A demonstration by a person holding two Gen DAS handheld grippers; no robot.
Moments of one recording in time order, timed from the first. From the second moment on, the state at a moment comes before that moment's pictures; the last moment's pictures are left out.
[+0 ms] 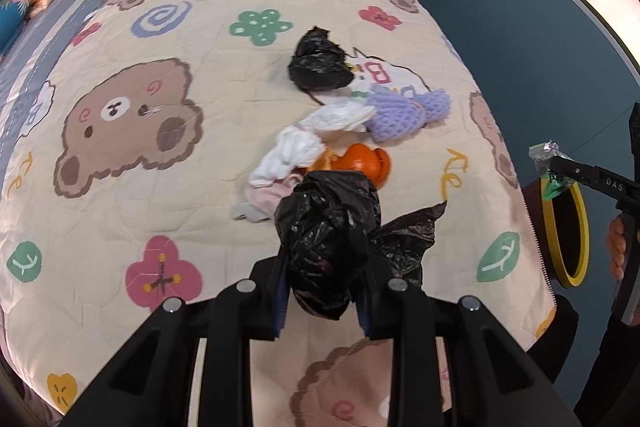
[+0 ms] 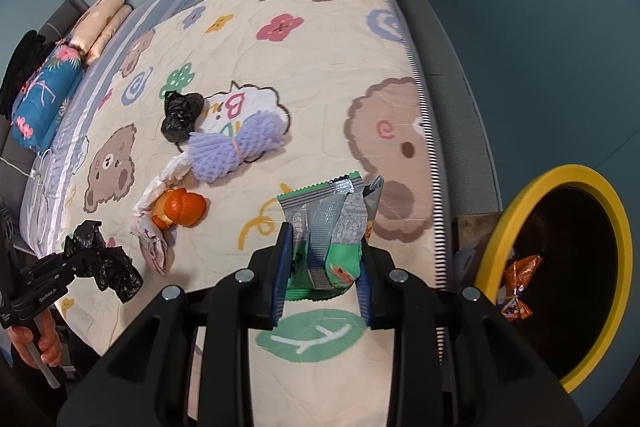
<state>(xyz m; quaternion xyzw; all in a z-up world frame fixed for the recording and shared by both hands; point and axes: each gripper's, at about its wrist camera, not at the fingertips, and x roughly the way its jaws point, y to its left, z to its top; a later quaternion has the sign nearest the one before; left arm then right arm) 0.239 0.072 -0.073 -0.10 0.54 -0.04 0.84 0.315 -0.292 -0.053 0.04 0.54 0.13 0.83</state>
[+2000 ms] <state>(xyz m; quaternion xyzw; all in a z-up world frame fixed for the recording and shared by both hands) 0.294 -0.294 -0.072 0.00 0.54 -0.29 0.79 0.292 -0.568 -0.063 0.20 0.51 -0.02 0.84</state>
